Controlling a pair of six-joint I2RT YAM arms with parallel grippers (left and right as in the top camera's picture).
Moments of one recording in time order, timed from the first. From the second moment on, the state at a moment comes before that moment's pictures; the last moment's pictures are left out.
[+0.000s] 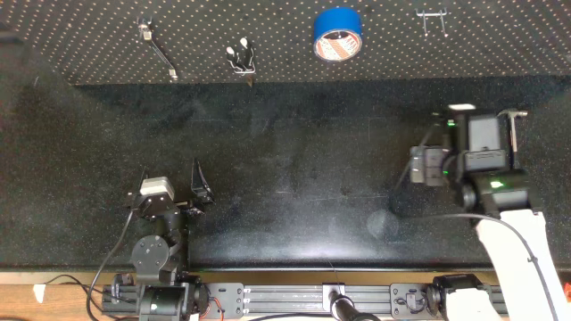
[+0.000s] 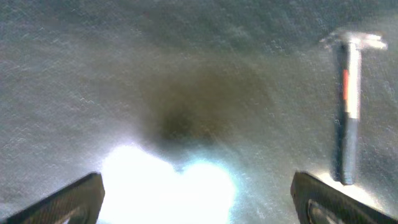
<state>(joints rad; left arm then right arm) -0.01 0.01 0.01 -0.06 -0.15 -0.07 0.05 1.10 0.87 -0.86 0.11 0.03</state>
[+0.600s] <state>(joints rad) -0.01 0.01 0.01 -0.06 -0.15 -0.07 -0.62 1.51 0.87 -0.69 -0.09 -0.57</state>
